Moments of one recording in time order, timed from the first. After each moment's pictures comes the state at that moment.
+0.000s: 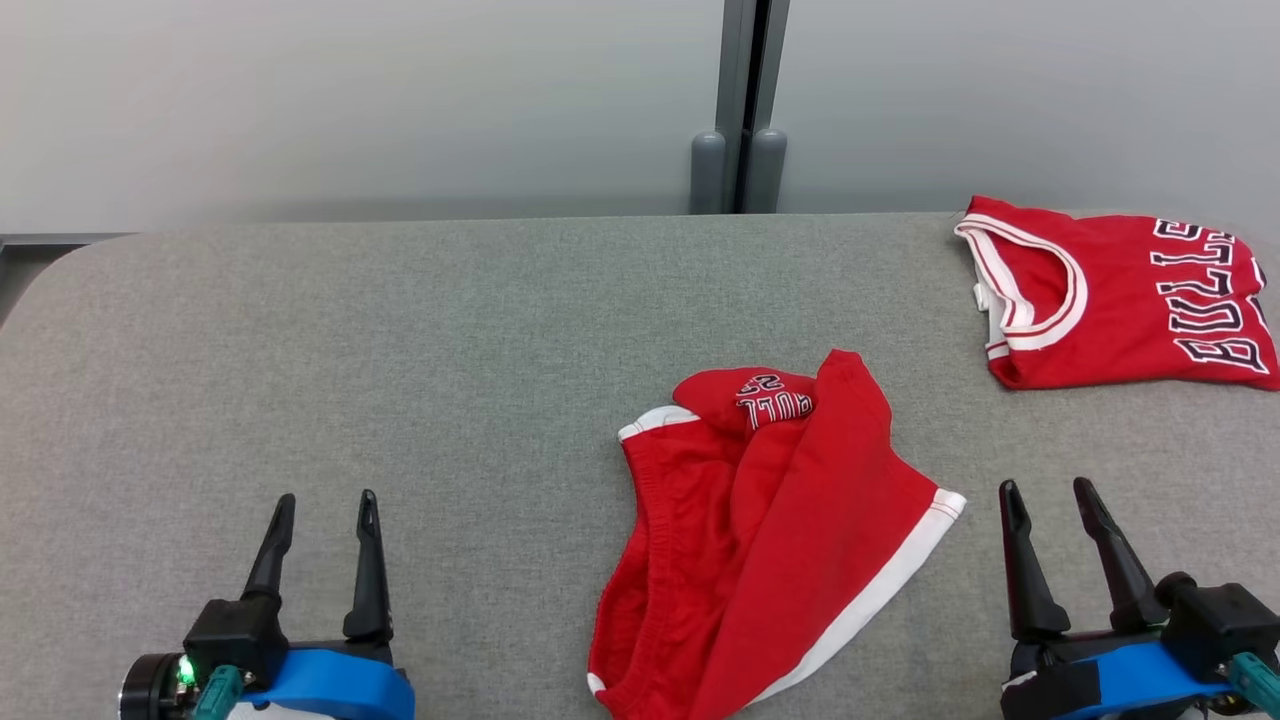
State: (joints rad) left arm -0.03 0.07 0.01 0.28 -0.11 -0.09 -0.26; right arm 0.00 -0.08 -0.03 0.15 0.22 0.13 -0.26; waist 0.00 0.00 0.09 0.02
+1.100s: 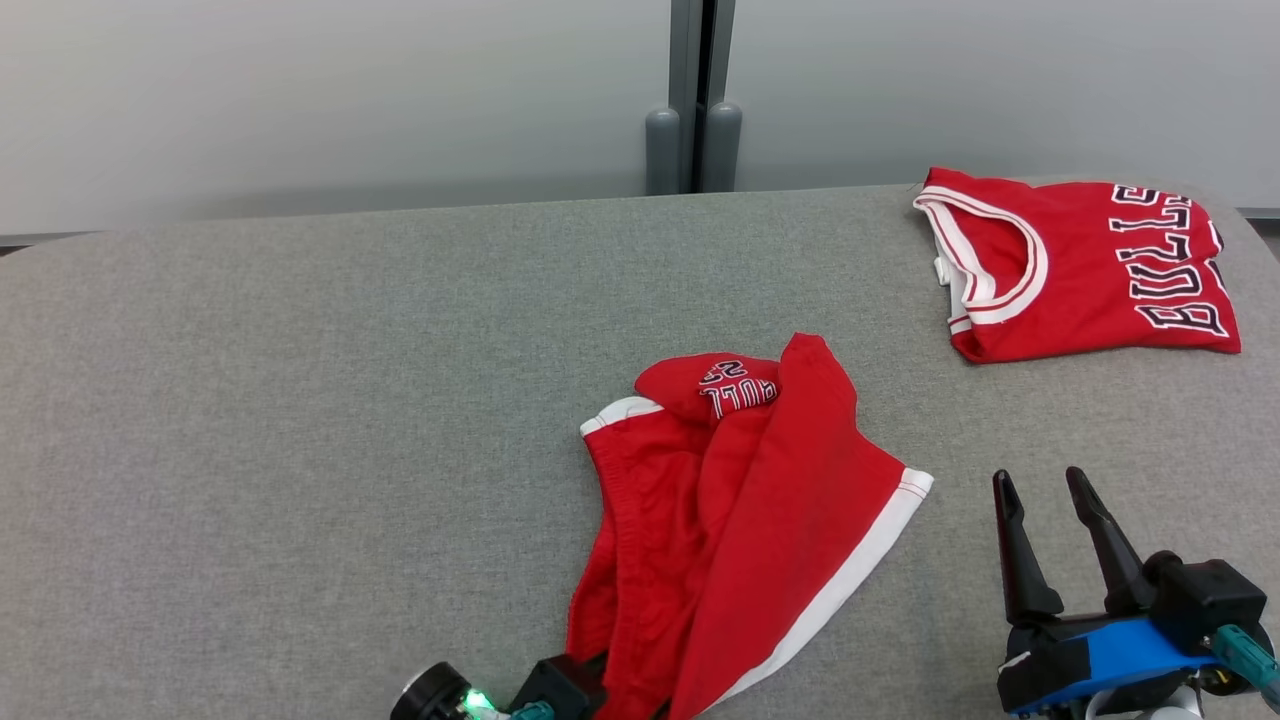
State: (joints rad) left arm -0.15 0.30 -0.80 0.29 -0.33 -0.13 0.05; right arm -0.05 -0.09 -0.02 0.24 0.20 0.13 -0.26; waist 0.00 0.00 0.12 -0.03
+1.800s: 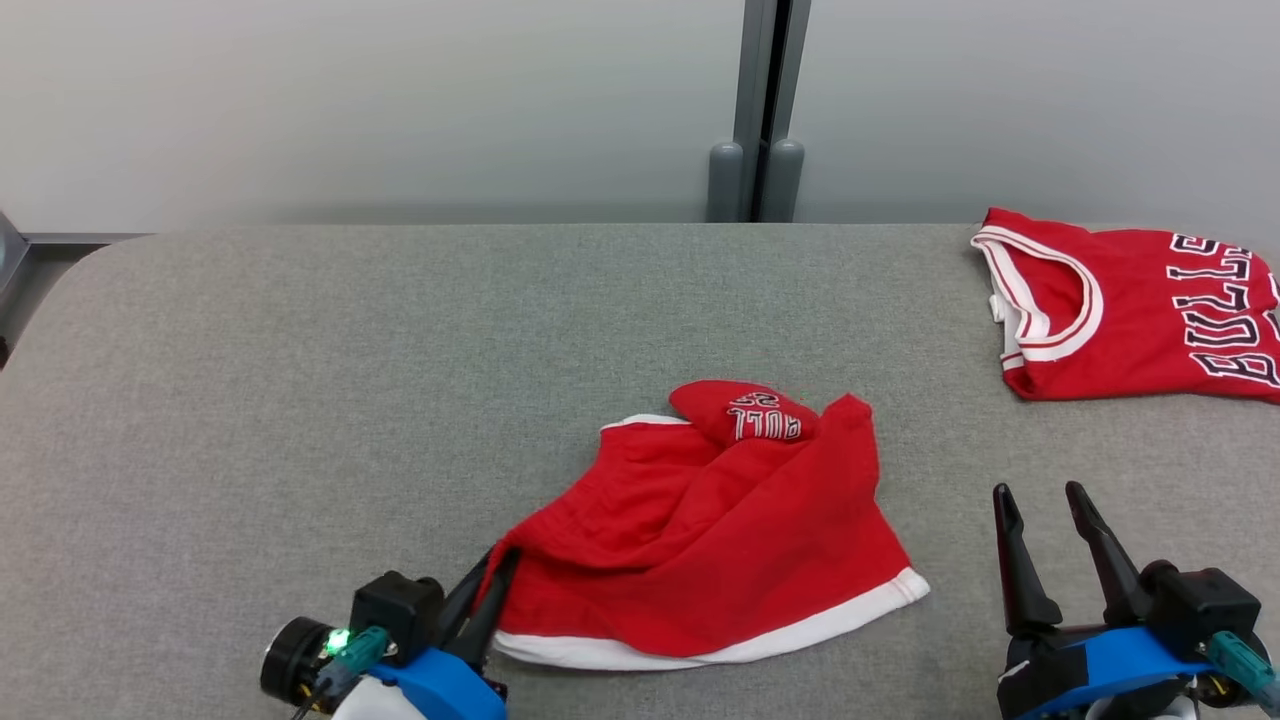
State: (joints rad) left arm -0.18 0.32 -0.64 0.33 -0.48 -0.03 -0.12; right arm -0.05 -0.09 -0.03 0.26 0.20 0.13 -0.26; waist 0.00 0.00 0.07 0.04
